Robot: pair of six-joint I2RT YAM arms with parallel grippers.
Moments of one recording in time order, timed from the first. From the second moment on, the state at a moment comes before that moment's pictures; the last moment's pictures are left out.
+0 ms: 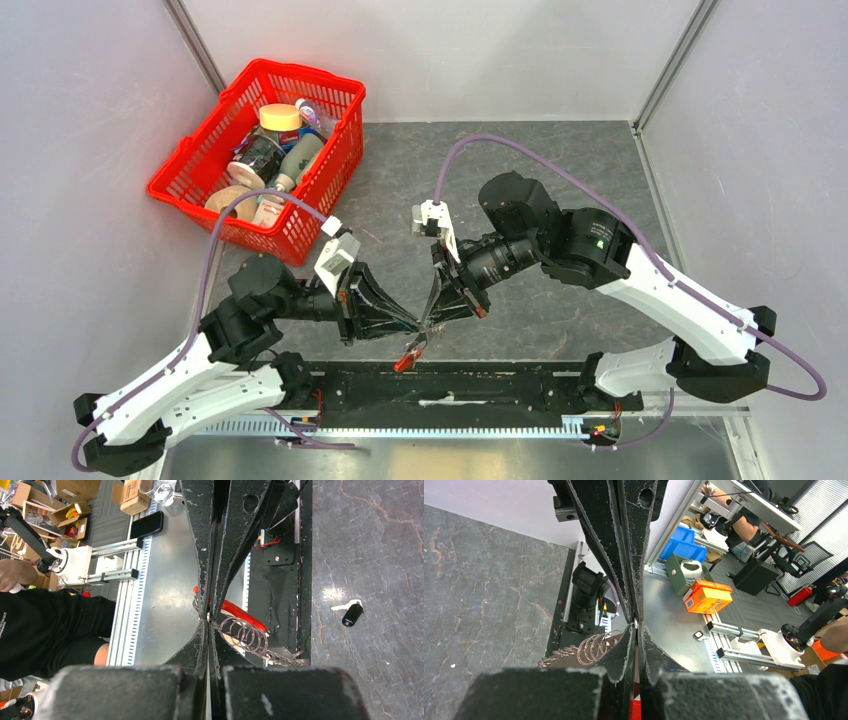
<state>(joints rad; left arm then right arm) -0.98 0.63 0.87 -0.13 0.66 -0.48 1.08 1.31 1.69 -0.90 -0.73 0.13</state>
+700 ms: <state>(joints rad) -0.98 0.57 0.76 -0.01 0.65 -0.49 1.08 1.24 1.63 -0.82 -0.69 0.17</state>
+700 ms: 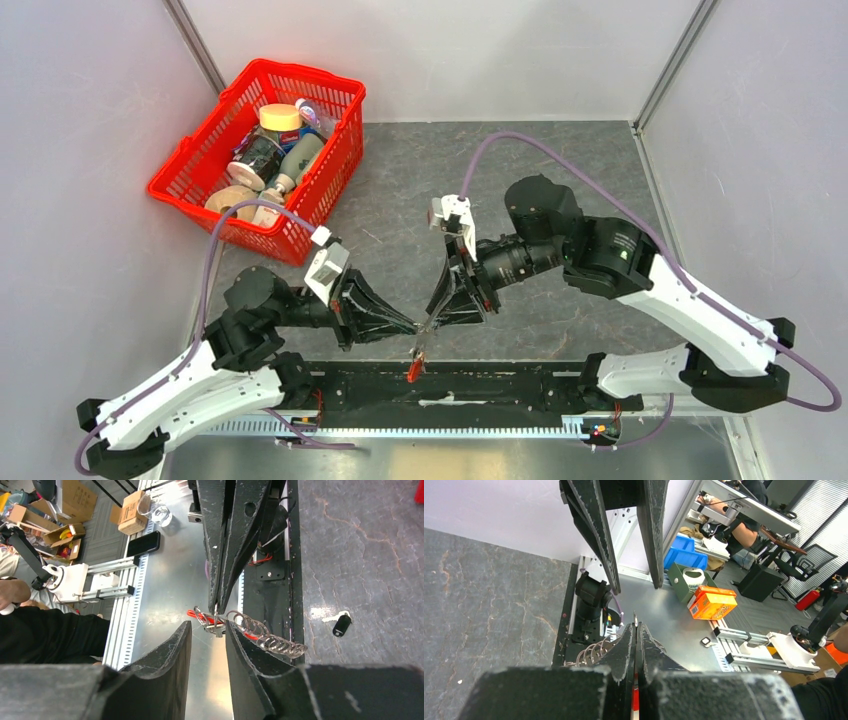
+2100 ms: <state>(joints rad) -0.98 0.45 0.52 0.49 0.47 -0.68 1.08 1.17 1.55 -0.68 -0.62 0.20</state>
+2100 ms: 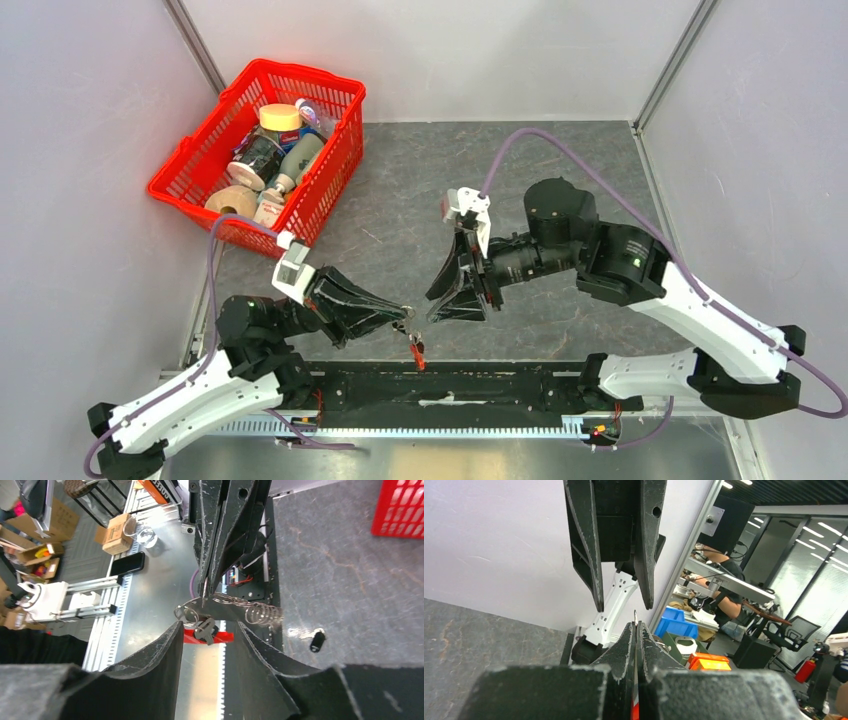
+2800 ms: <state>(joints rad) -0.98 0.52 0.50 0.66 0.50 -1.05 1.09 1.00 1.40 -0.73 -0.53 -0.46</state>
